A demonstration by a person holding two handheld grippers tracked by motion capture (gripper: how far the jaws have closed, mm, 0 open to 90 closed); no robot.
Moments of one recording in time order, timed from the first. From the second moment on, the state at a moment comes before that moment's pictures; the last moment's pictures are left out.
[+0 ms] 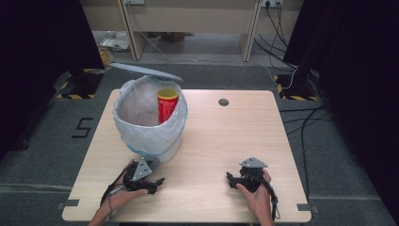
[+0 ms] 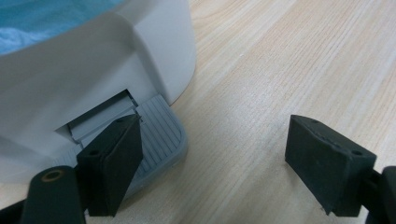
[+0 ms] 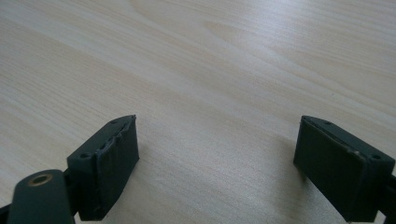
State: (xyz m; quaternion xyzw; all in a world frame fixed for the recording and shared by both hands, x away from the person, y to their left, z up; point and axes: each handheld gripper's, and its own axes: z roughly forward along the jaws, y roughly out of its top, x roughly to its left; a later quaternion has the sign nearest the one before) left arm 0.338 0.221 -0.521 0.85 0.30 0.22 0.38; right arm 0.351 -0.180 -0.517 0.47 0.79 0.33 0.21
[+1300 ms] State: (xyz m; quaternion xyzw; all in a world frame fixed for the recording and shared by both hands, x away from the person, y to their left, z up) left arm 0.322 0.258 -0.485 0.82 0.32 0.19 0.43; right arm 0.351 -0.180 -0.518 0.47 0.79 0.33 0.21
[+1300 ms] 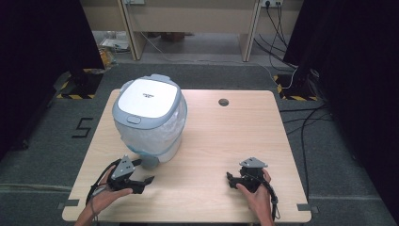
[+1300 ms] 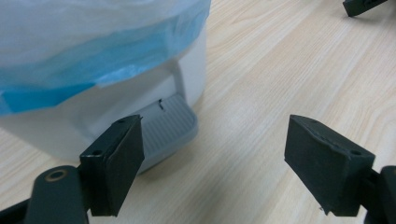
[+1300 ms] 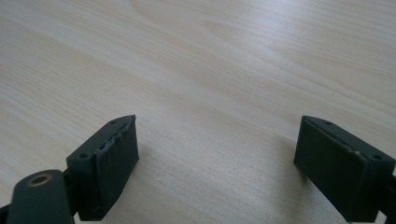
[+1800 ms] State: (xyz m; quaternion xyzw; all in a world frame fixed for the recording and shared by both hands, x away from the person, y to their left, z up) left arm 0.320 0.286 -0.479 0.80 0.35 0.20 0.44; right arm 0.351 -0.180 -0.518 0.47 0.79 0.33 0.21
